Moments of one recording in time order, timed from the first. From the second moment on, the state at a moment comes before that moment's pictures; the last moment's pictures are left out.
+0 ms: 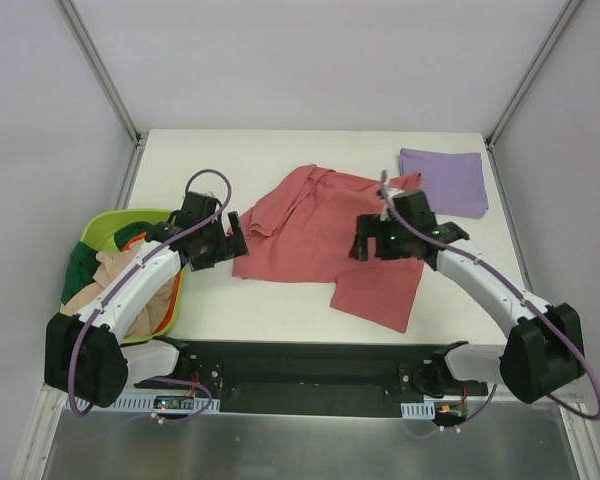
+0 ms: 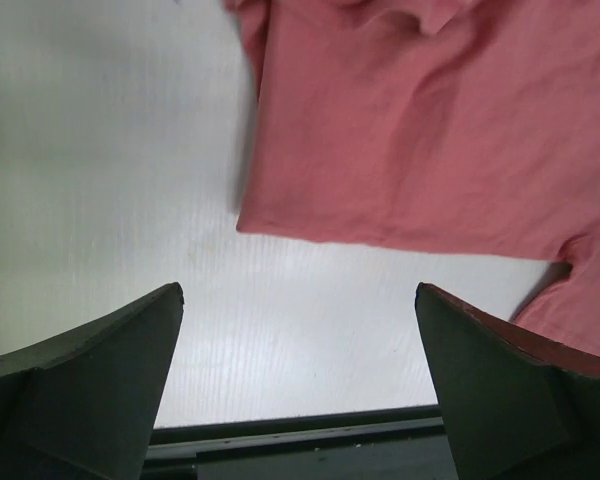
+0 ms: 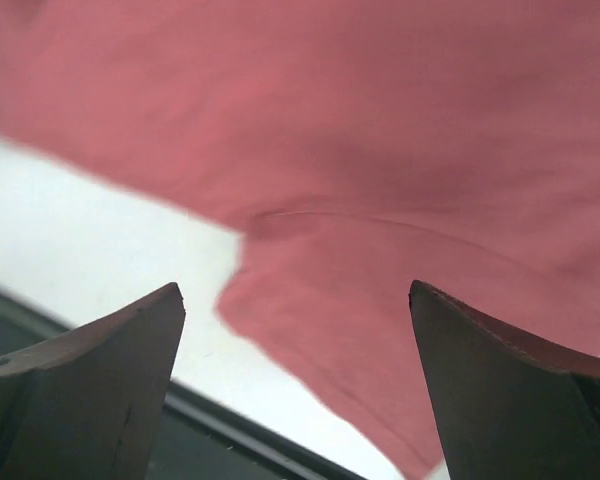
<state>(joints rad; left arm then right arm) -0.32 1.20 0.91 -0.69 0.02 -0.60 0.35 1.25 0.92 -0.56 -0.17 0.32</state>
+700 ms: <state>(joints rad) -0.32 1.03 0.79 -0.69 0.02 -0.69 0.57 1.70 0.97 -0.31 -0.35 0.54</state>
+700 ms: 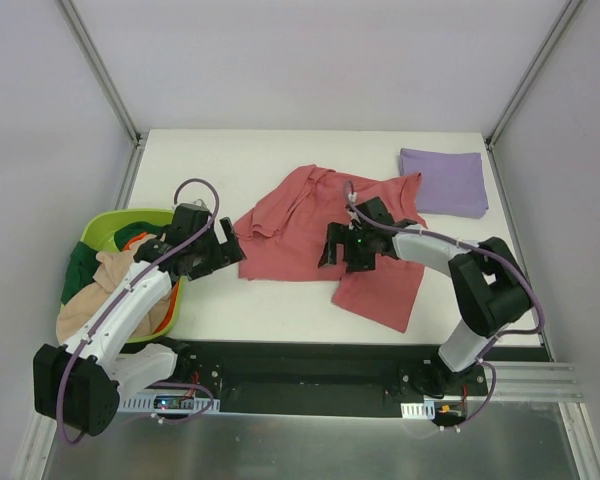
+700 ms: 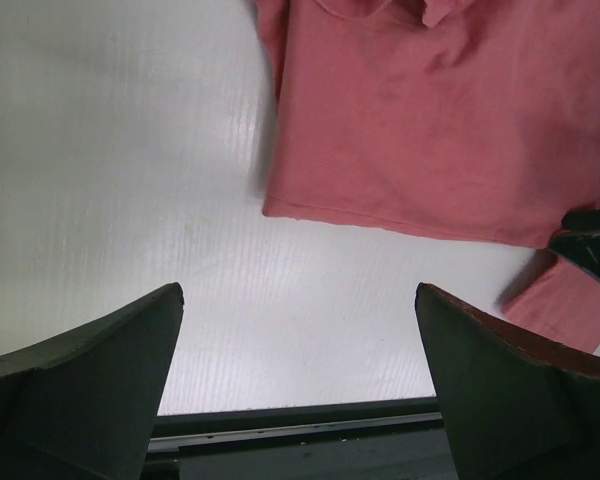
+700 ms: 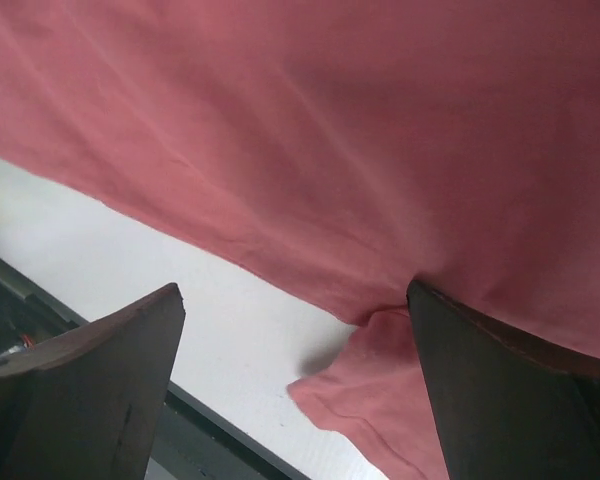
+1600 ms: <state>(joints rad) -0.35 1.53 0.85 -0.49 0.00 -0.68 0.39 1.58 0.84 -0.29 -0.28 0.62</state>
